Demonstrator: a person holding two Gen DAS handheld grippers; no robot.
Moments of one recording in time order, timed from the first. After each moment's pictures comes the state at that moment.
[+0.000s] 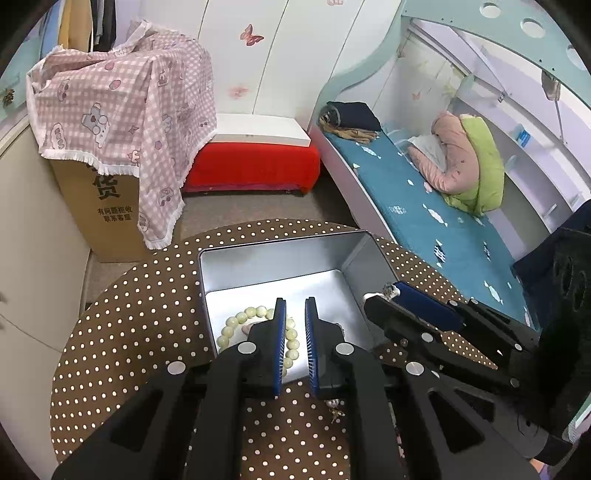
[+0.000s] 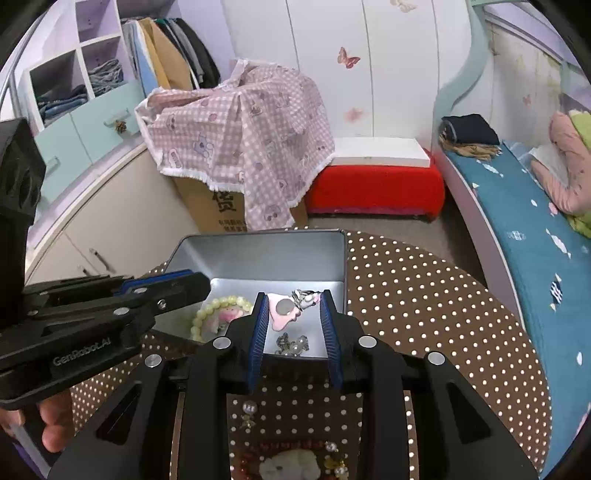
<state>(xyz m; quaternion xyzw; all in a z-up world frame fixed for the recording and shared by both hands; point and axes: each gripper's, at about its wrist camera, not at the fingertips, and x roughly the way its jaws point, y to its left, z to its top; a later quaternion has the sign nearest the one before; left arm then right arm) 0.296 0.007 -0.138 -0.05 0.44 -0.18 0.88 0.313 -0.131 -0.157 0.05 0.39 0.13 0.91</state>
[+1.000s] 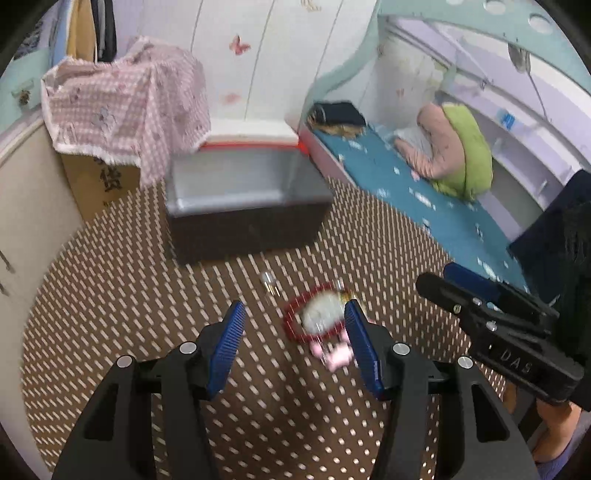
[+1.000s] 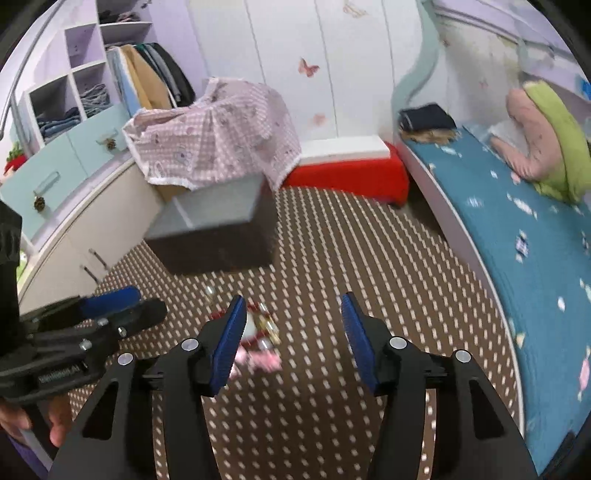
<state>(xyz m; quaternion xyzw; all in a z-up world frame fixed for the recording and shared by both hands) 0.162 -0.032 -0.165 -0.03 0.43 -0.19 0.88 0.175 -0.228 -0.173 0.09 0.39 0.08 0.91</state>
